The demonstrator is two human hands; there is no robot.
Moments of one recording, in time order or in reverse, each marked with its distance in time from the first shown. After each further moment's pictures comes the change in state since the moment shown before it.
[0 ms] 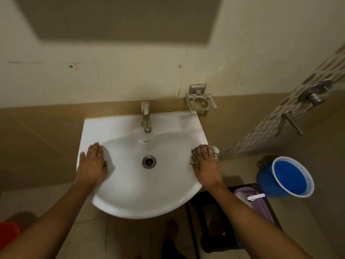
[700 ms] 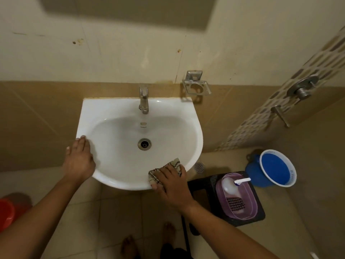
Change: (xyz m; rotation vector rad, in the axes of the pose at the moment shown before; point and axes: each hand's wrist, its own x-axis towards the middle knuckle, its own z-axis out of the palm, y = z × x) left_hand -0.066 -0.018 0.015 -0.123 0.049 -0.068; right_hand -0.129 -0.087 0.025 0.192 0.093 -0.399
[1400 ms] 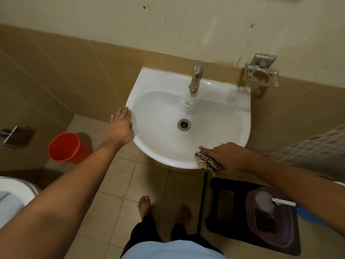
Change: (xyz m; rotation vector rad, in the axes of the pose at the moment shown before) left_hand -0.039 0.029 -0.013 -0.055 0.038 -0.237; right_hand 0.094 0.112 -0.068 -0.516 -0.686 -0.766
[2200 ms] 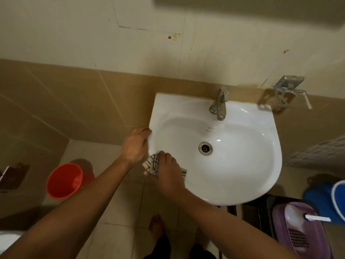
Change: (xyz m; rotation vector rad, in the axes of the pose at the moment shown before) left_hand 0.087 -0.063 -0.025 -0.229 0.076 0.357; right_hand 0.278 -0.172 -0.083 0.645 0.513 0.724
